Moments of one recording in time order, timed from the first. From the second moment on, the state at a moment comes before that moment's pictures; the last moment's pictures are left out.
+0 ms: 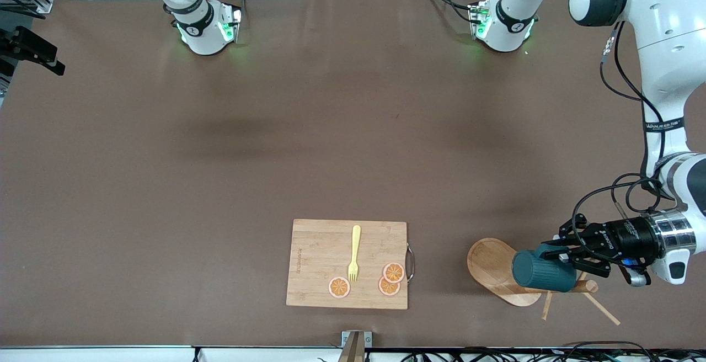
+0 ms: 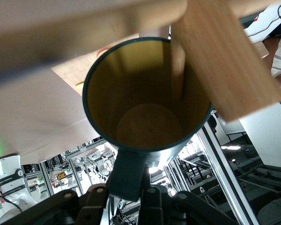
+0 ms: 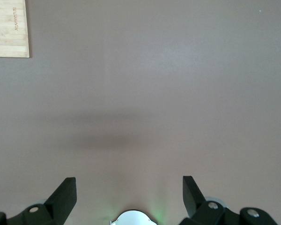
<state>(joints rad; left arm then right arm) 0.07 0.85 0.17 -1.10 -1.39 1.57 -0.73 0.01 -0.13 -0.09 -1.58 0.00 1.40 -0.07</state>
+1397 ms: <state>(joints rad) -0.05 0.61 0.15 -1.03 -0.82 1.48 -0.69 0.01 -0.13 -0.09 -1.58 0.00 1.40 -0.07</state>
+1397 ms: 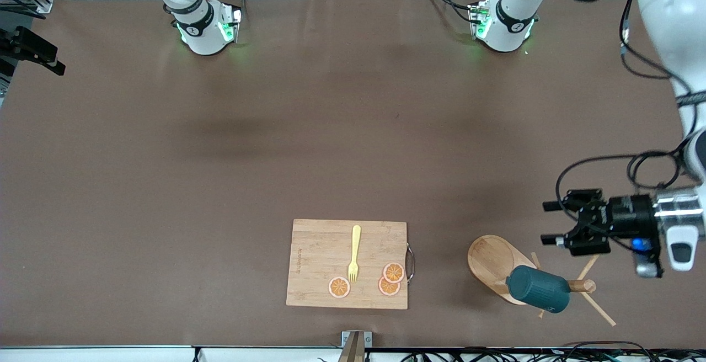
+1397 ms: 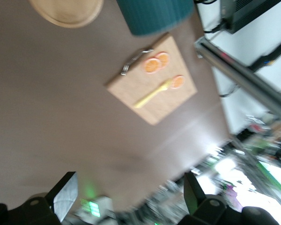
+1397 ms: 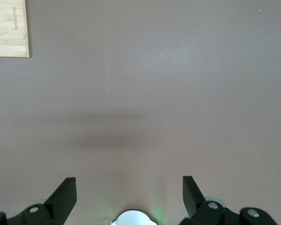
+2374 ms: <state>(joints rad) -0.04 0.13 0.03 -1.30 0.00 1.41 -0.06 0.01 -0.13 -0.09 -1.58 0.00 1.41 -0.08</state>
